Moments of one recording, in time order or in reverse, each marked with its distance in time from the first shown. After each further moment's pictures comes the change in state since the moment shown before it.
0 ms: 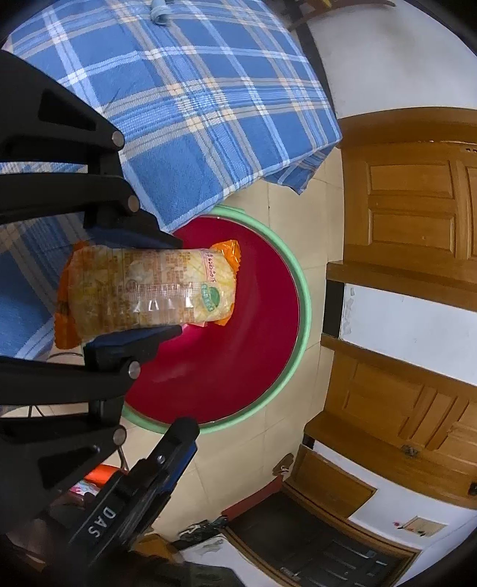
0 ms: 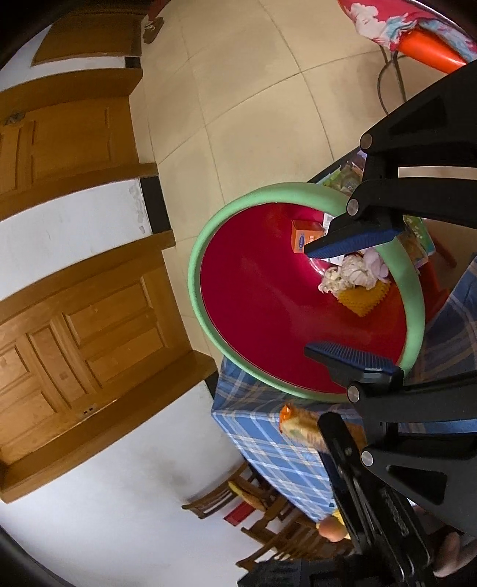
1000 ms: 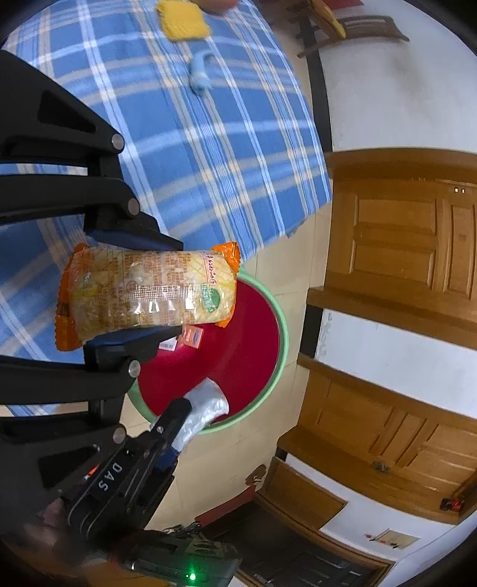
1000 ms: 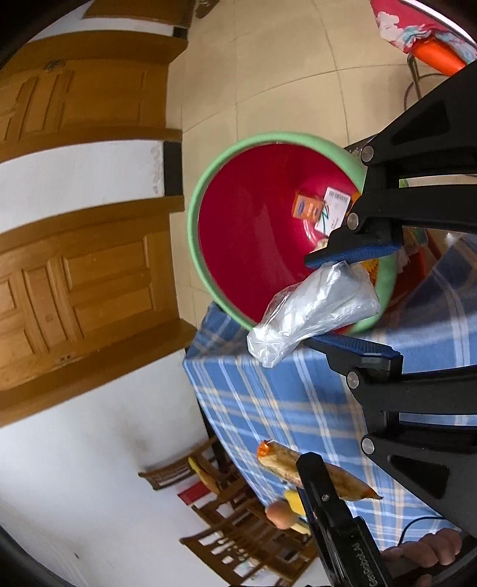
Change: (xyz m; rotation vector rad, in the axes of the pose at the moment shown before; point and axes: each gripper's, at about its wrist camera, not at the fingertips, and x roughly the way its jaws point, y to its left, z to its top) left arm -0.076 0.032 -0.023 -0.062 -0.078 0.050; right arm 0.004 0.061 -0.012 -0.191 0.033 0.041
